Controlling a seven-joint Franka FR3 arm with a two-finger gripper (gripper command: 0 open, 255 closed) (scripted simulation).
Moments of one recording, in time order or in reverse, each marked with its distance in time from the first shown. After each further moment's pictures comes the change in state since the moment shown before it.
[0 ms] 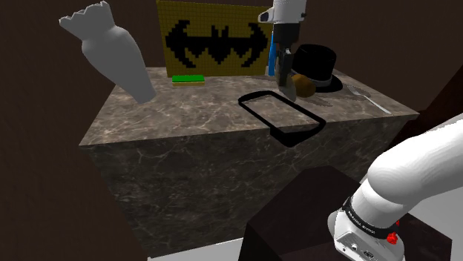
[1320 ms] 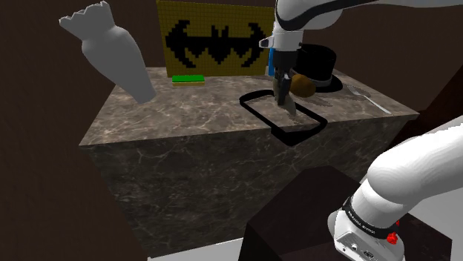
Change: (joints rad) arm -0.005 -0.026 -0.004 -0.207 0.005 0.190 -0.035
